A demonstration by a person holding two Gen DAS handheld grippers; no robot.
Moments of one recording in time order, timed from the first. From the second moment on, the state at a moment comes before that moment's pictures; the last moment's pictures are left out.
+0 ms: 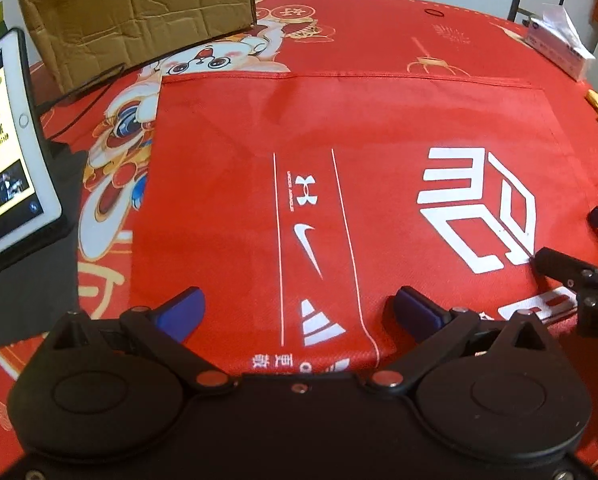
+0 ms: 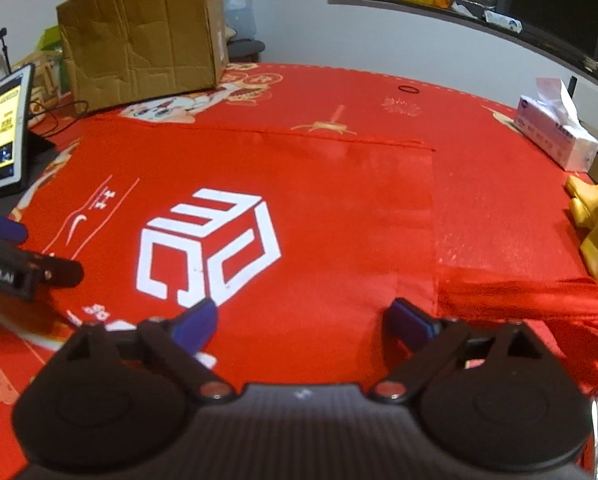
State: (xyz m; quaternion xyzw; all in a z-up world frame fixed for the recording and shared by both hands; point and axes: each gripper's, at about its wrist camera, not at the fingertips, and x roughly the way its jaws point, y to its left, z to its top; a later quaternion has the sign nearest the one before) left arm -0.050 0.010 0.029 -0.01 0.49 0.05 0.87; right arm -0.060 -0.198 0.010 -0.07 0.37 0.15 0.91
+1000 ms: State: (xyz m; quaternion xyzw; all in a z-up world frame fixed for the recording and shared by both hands) left arm -0.015 0.001 0.021 0.00 0.45 0.03 0.89; right arm -0.036 -0.203 0.008 -0.04 0.38 0.08 0.92
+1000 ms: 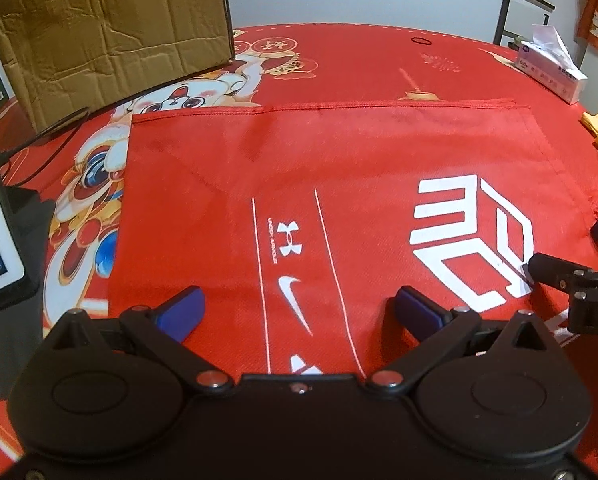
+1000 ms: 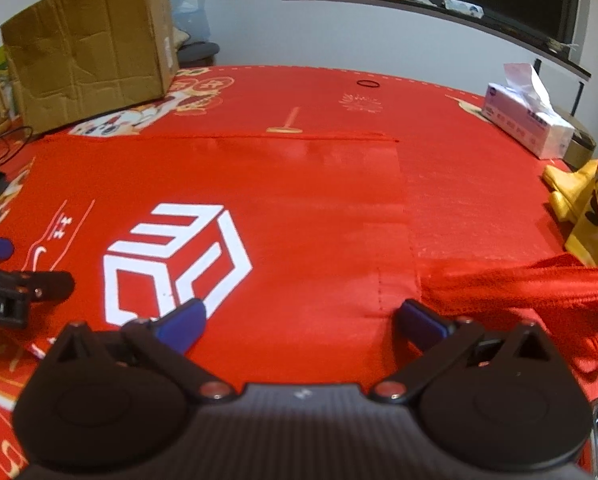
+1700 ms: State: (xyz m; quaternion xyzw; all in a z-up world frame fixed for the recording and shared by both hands) left arm -0.003 0.002 0.019 0.01 0.44 0.01 0.90; right arm -0.033 -0.200 0.020 -0.07 0.39 0.07 0.92
